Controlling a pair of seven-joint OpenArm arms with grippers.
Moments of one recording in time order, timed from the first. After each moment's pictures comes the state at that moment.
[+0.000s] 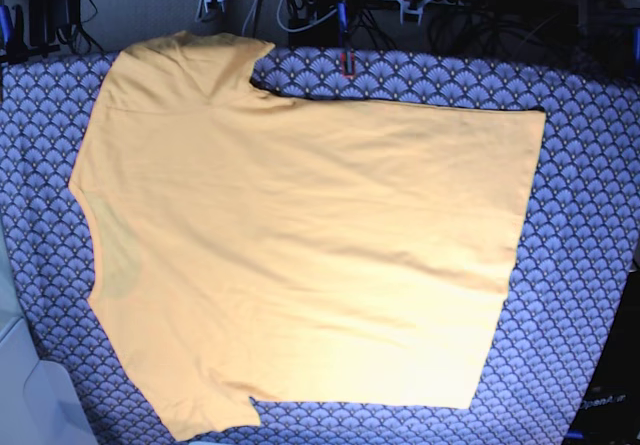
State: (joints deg) left arm -0.1 -0.4 4.0 1.5 -2.4 -0.7 -0.7; right arm -2.3 0.2 2.8 1.8 0.1 -0.3 -2.4
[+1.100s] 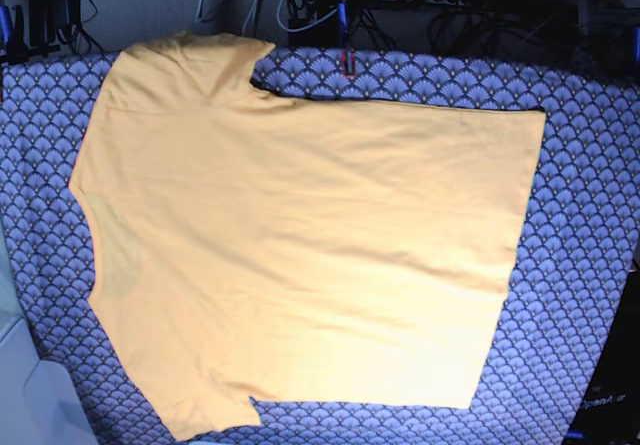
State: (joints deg) left arm 16.3 -3.6 3.9 1.6 -2.7 -9.0 -32.1; right arm -22.4 3.0 2.7 1.6 0.0 0.1 40.9
